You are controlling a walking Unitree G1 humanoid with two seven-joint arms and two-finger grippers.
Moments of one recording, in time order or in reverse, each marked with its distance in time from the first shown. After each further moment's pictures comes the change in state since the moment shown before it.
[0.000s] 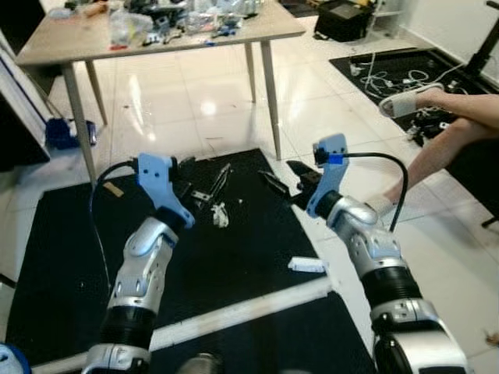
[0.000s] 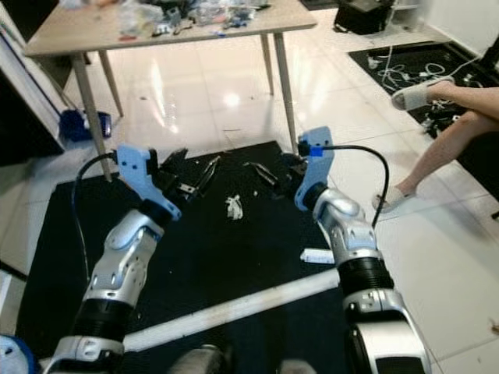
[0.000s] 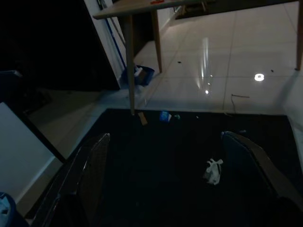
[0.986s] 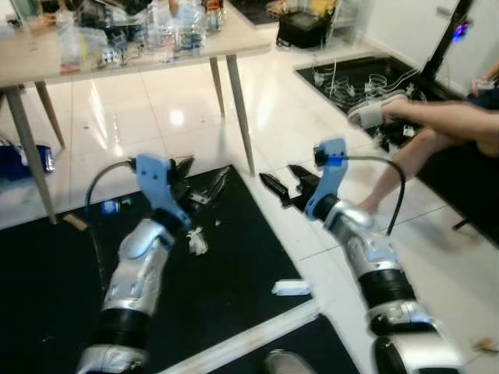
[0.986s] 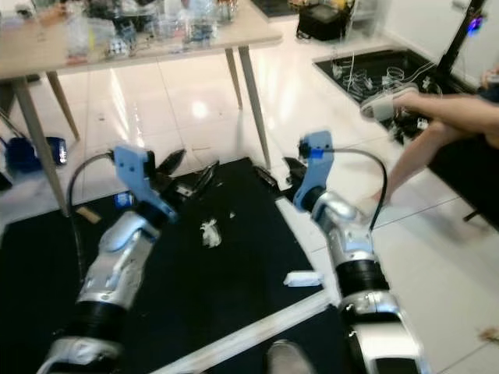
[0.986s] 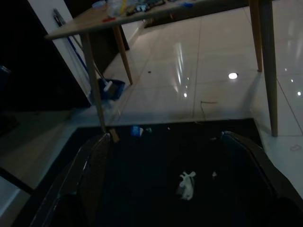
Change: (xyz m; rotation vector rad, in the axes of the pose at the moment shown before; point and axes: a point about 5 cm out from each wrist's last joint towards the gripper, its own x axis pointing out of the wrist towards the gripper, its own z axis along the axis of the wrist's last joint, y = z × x) left arm 0.003 -0.006 0.001 0.010 -0.009 -0.044; right arm -0.003 -0.007 -0.001 0.020 0.008 -0.032
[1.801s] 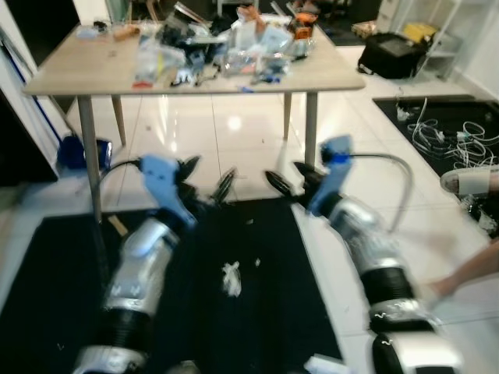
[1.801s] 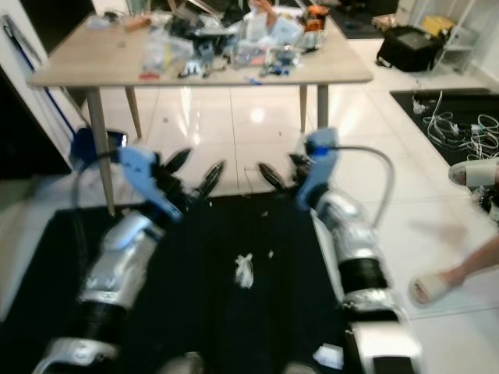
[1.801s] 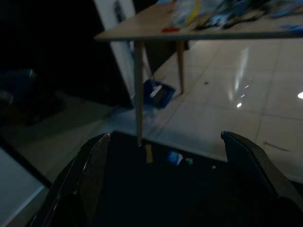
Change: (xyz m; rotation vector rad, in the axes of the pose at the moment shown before) left arm -0.007 0.007 0.000 0.023 -0.009 0.032; right arm 0.009 0.017 -0.002 -0.003 -0.011 0.061
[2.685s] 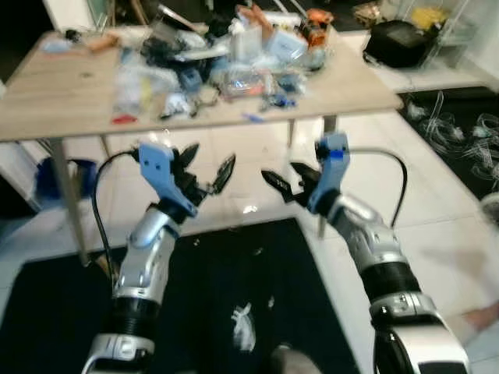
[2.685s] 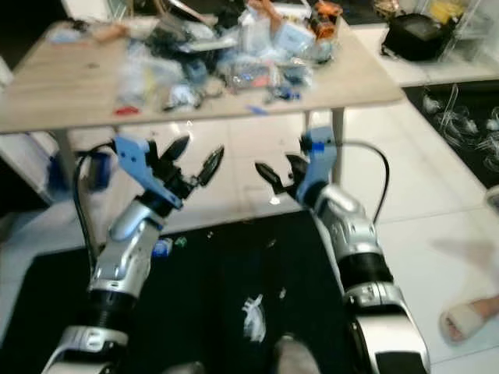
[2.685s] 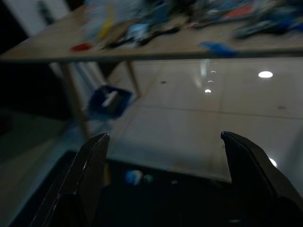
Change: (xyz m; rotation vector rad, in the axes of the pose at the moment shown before) left arm 0.015 -0.011 0.006 -0.017 -0.038 -0.065; right arm -0.012 -0.021 -0.004 0.021 0.047 -0.088
